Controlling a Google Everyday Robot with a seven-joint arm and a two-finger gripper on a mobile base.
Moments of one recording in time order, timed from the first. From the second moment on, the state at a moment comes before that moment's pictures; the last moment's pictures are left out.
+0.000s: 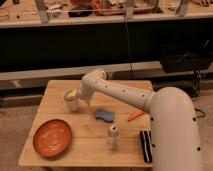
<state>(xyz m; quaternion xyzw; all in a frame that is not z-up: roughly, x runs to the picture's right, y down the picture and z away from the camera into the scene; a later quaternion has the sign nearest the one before) -0.160 0.083 0.893 -0.07 -0.35 -0.55 0.76</state>
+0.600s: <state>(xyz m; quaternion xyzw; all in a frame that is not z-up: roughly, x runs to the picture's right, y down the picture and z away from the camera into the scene) -0.159 0.085 0.893 -0.07 -0.35 -0.55 0.76</state>
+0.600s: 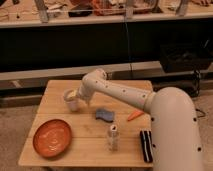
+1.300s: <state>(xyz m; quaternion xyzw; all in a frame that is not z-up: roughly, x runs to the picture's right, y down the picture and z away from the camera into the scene) -0.159 0.088 0.893 -0.07 -0.35 -0.55 0.76</state>
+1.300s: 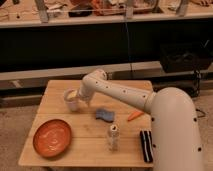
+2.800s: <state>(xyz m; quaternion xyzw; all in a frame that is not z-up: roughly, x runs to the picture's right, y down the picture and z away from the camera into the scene) -0.156 0.093 0.891 -0.07 -0.35 -0.55 0.75</state>
